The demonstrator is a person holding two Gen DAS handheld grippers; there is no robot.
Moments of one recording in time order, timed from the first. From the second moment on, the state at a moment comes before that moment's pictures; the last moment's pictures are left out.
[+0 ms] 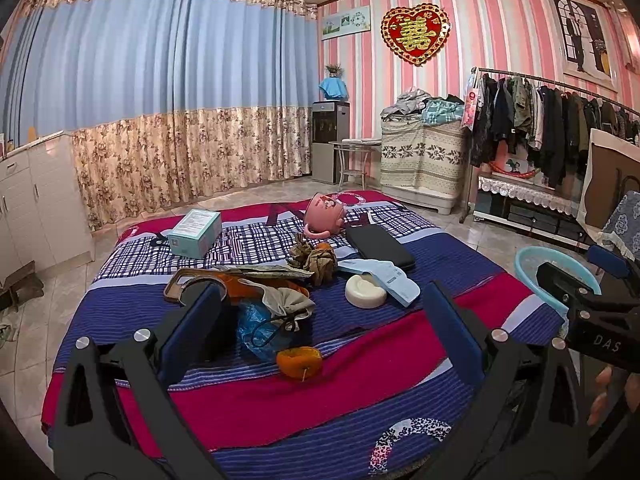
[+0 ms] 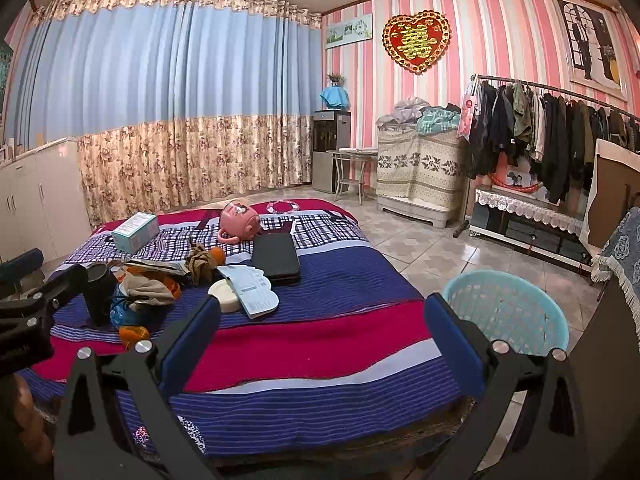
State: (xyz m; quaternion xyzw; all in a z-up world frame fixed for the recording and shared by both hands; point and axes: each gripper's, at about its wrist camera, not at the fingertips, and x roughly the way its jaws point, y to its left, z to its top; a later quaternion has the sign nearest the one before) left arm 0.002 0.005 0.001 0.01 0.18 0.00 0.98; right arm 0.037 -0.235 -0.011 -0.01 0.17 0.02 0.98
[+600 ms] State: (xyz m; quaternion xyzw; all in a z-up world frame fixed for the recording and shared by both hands) left arm 0.003 0.009 -0.001 0.00 0.18 0.00 0.98; right arm 0.041 -0.235 -0.019 -0.01 0.18 0.02 0.98
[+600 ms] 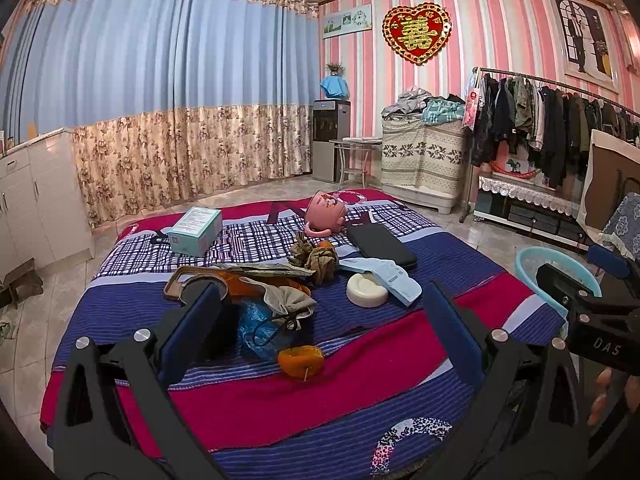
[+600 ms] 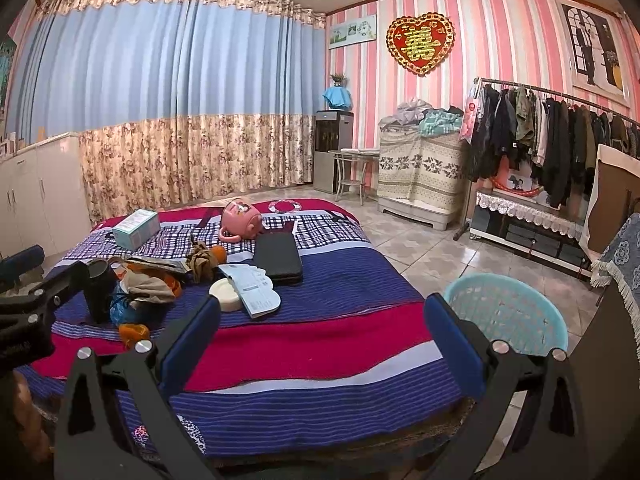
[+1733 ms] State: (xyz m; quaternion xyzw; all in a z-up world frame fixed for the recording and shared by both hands) left arm 0.007 0.018 -0.005 0.00 0.18 0.00 0.98; right arm 0.039 -0.237 -0.016 -0.02 0.17 0.02 0.99
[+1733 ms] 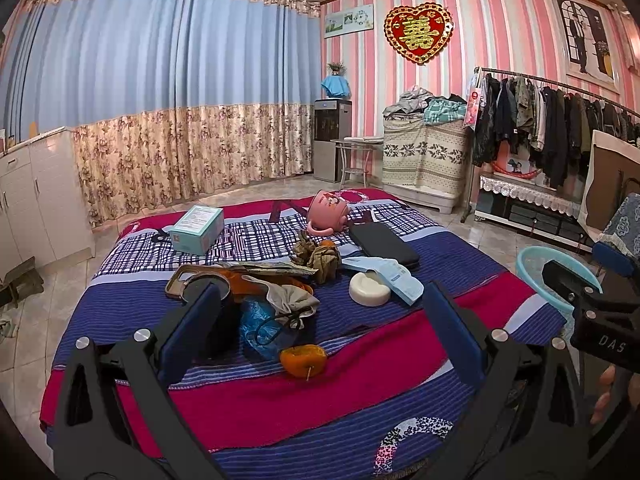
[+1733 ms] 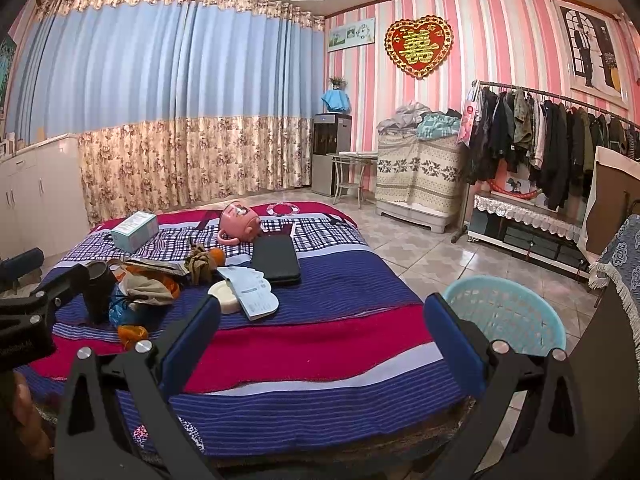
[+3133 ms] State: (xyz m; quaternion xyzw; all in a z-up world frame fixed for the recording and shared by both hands) left arm 0.033 0.036 -0.038 0.02 0.20 0.02 0.98; right arm 0.060 -0.247 -0.043 -0.02 0.20 0.01 0.98
